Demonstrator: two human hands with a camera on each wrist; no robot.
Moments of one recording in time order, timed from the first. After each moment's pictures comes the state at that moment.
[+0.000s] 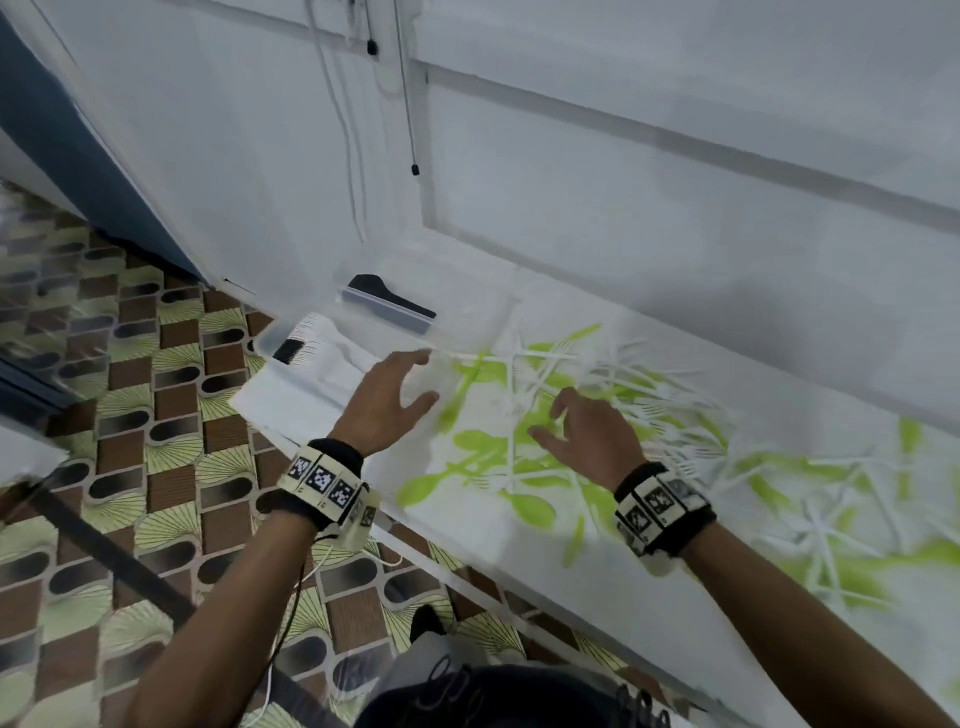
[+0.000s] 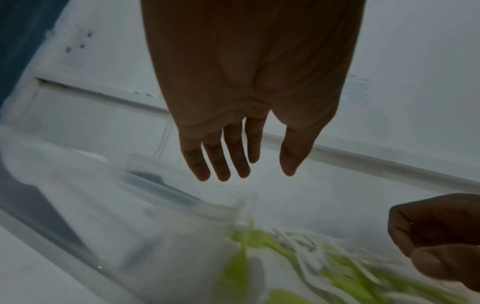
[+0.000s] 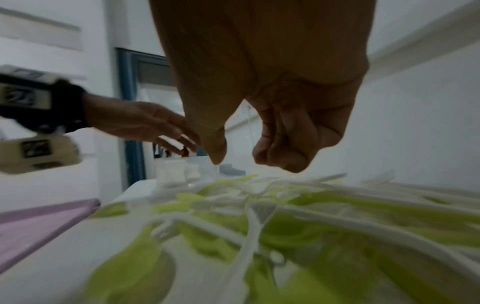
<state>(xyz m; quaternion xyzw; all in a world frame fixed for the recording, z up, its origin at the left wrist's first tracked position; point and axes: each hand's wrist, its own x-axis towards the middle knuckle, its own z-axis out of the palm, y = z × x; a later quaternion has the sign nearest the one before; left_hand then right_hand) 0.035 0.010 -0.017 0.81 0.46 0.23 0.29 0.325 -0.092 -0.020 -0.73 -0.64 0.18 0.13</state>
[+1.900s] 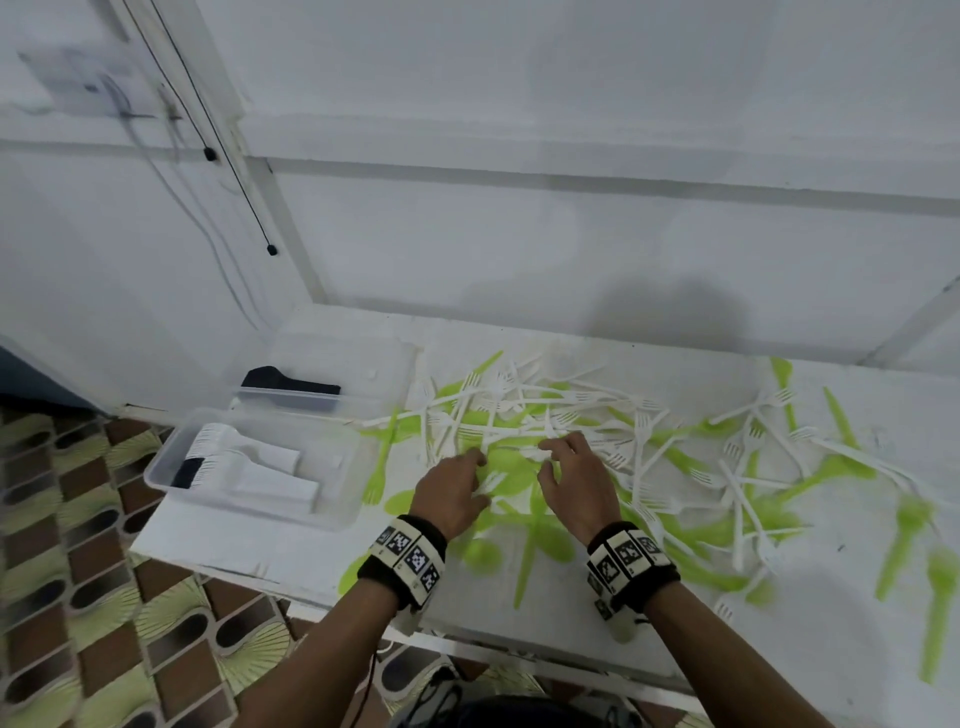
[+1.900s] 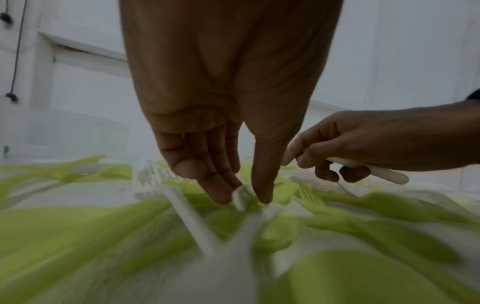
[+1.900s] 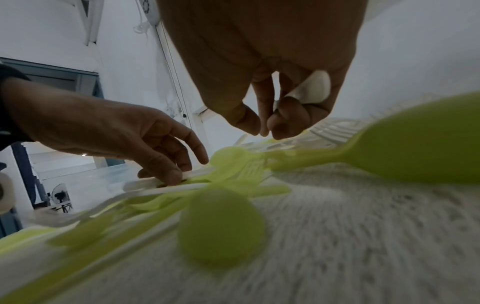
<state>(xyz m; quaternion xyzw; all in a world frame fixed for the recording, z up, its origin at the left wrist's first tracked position) 0.190 -0.039 -0.054 0.88 0.39 -0.01 0.28 0.365 -0.151 -0.073 -0.82 -0.47 0.11 0.30</state>
